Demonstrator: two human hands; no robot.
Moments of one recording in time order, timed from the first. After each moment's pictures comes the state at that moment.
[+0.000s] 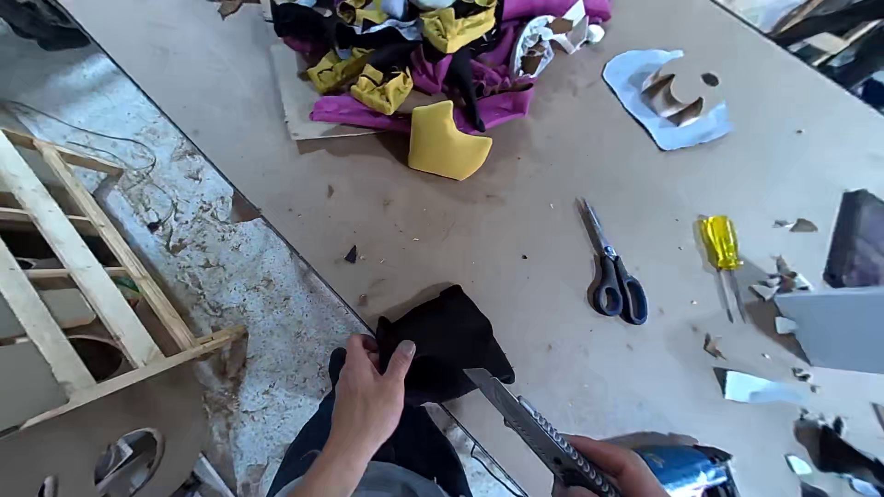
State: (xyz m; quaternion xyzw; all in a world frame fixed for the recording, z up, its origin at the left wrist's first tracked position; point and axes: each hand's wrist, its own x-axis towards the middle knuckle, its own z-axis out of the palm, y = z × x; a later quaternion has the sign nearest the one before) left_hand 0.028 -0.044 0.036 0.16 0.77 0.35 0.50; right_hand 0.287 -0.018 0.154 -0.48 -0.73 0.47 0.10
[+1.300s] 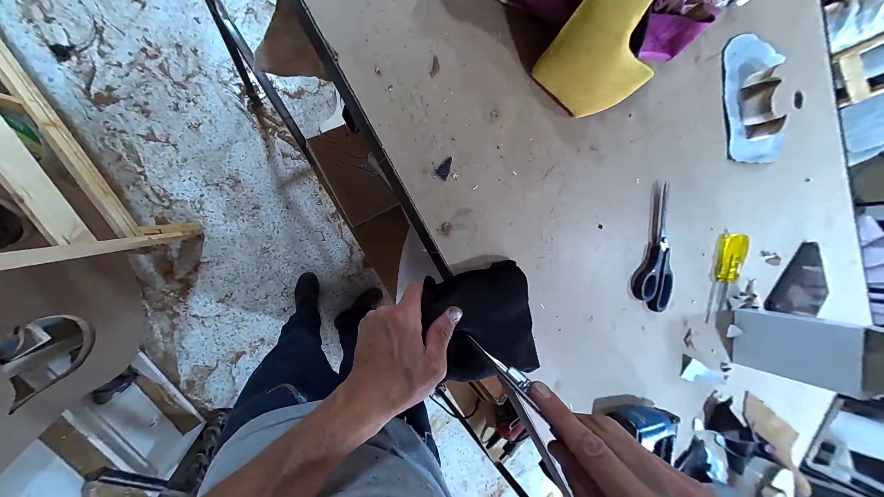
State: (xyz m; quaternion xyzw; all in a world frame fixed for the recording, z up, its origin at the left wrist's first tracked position) left_hand 0.000 -0.095 0.007 0.38 0.75 0.37 0.39; right_hand 0.188 -0.044 0.169 -0.36 -0.90 0.18 -0.16
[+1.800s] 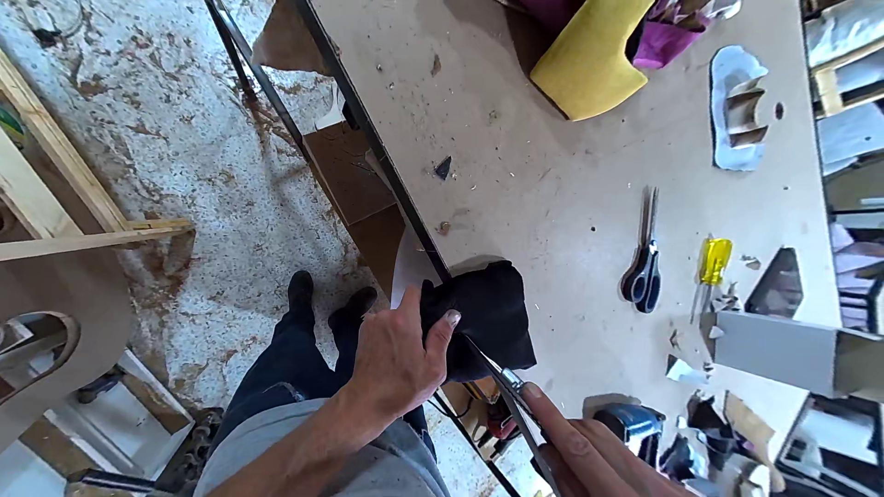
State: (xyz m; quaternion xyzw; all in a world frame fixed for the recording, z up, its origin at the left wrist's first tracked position) left_hand 0.008 -0.097 0.005 0.37 0.75 0.39 0.38; right_hand 0.177 -0.053 0.174 -0.39 -0.89 0.17 -0.18
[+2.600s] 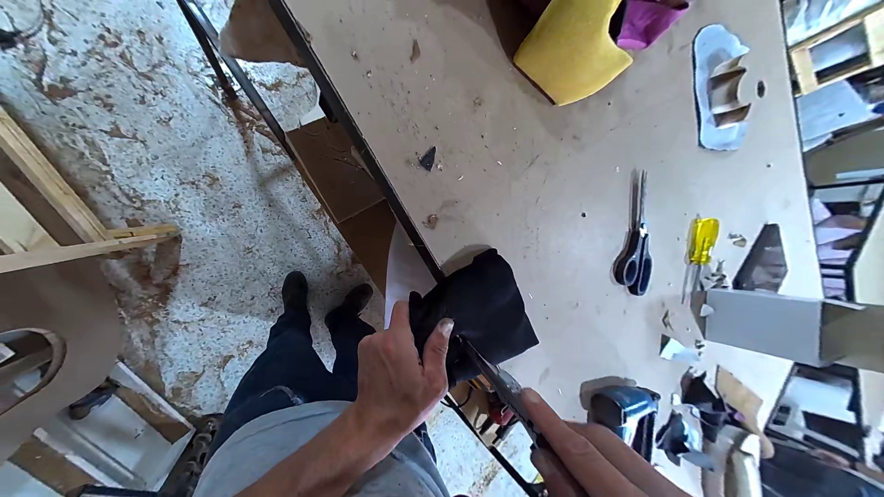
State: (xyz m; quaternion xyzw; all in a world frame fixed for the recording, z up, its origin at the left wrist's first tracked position) left_hand 0.040 -0.108 -0.004 0.33 0.77 0.45 0.29; right_hand 0.148 -0.066 0.190 -0.46 -0.85 0.17 -0.20
